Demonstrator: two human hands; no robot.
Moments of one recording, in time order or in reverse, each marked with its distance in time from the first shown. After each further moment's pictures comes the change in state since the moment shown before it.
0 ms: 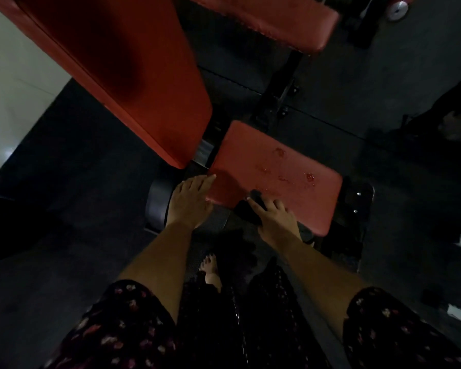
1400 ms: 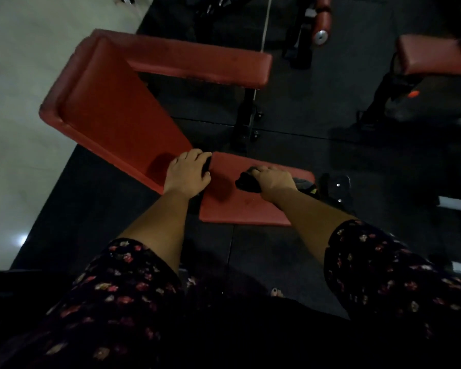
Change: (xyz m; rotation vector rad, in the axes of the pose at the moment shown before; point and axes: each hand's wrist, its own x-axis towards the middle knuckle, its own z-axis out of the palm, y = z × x) left_hand 0.019 0.052 -0.174 0.110 0.160 0.230; right_hand -0.027 0.024 -0.140 0.024 0.144 0.149
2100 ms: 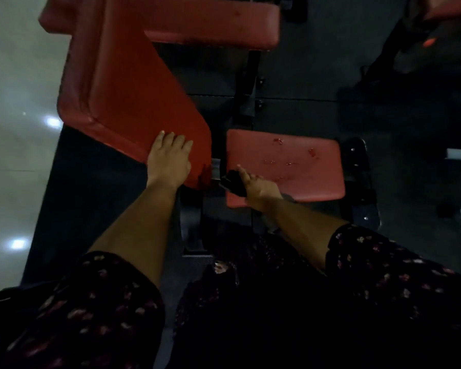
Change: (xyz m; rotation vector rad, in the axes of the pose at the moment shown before) left_hand 0.022 -0.162 0.003 0.391 -0.091 0.123; right_hand 0.058 -0.166 0.054 0.314 -0.154 0.117
